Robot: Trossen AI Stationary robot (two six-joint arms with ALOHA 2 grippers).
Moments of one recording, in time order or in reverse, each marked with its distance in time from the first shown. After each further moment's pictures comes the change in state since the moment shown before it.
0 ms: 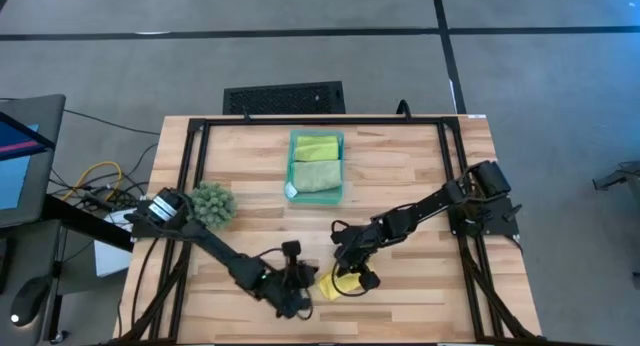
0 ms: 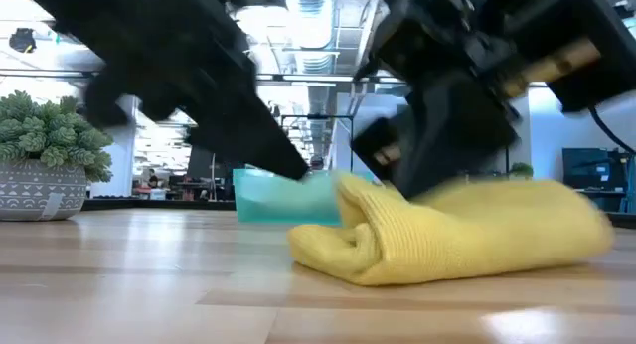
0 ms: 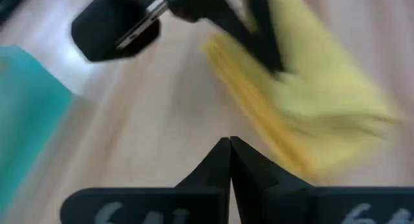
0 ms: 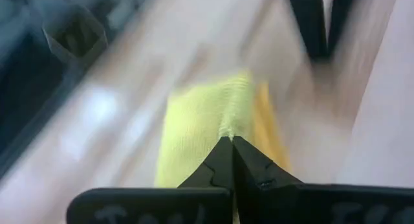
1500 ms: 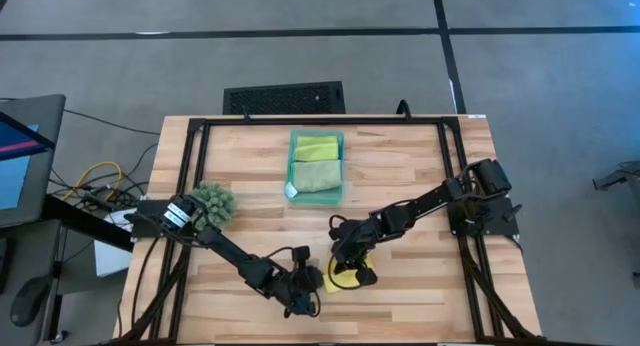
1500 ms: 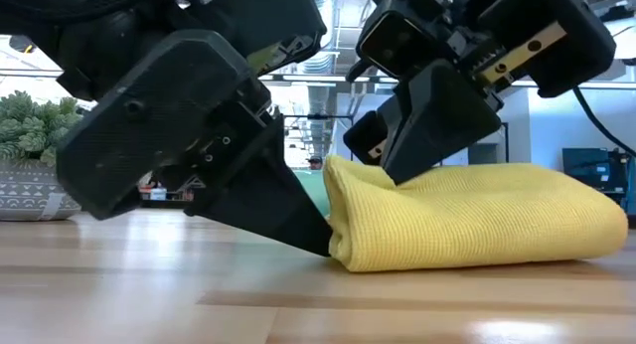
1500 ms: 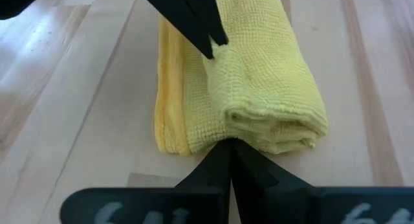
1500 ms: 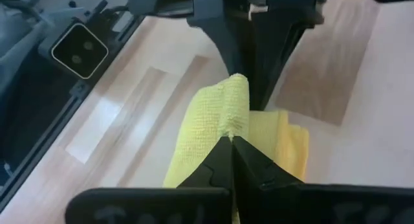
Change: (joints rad) left arm 0.025 0.099 0.000 0.175 0.166 -0.024; right arm -0.032 -0.007 0.016 -0.035 -0.046 0.025
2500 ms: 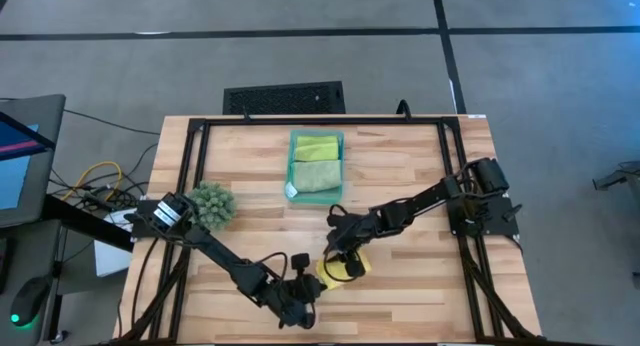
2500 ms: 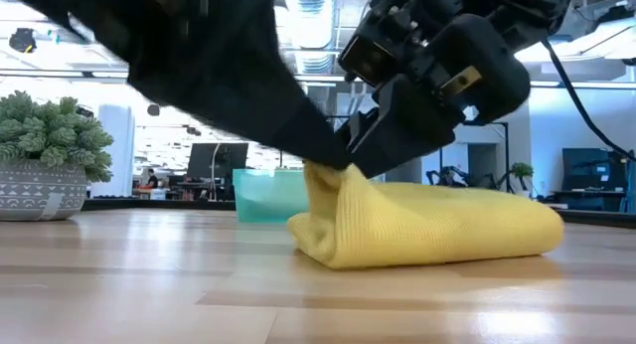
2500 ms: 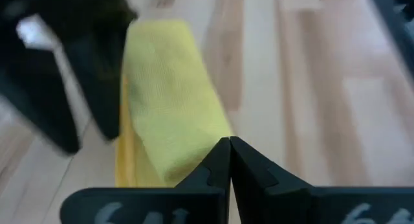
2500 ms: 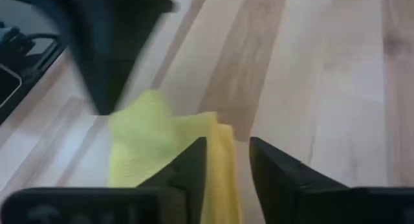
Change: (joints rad) left arm -0.054 -0.061 0.038 -0.021 -0.028 -0.010; right arm -0.034 0.010 -0.021 0.104 0.191 0.004
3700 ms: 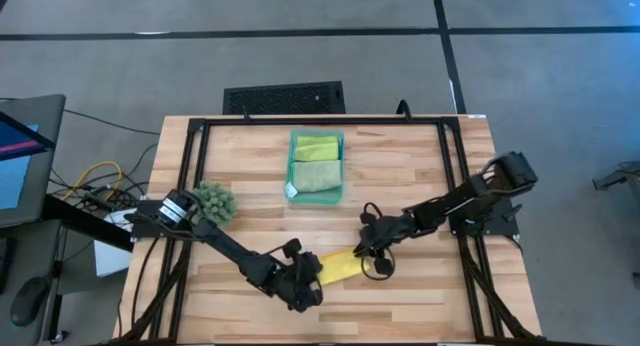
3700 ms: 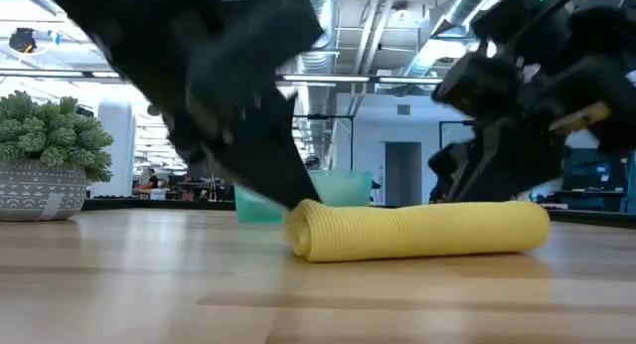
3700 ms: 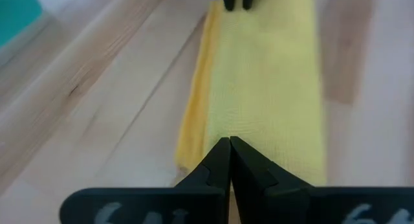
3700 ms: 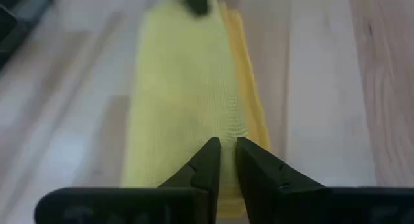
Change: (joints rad) left arm 0.076 0.019 0.024 -0.226 -0.042 -0.358; right arm 0.060 -0.204 -0.403 0.187 0.122 0.164
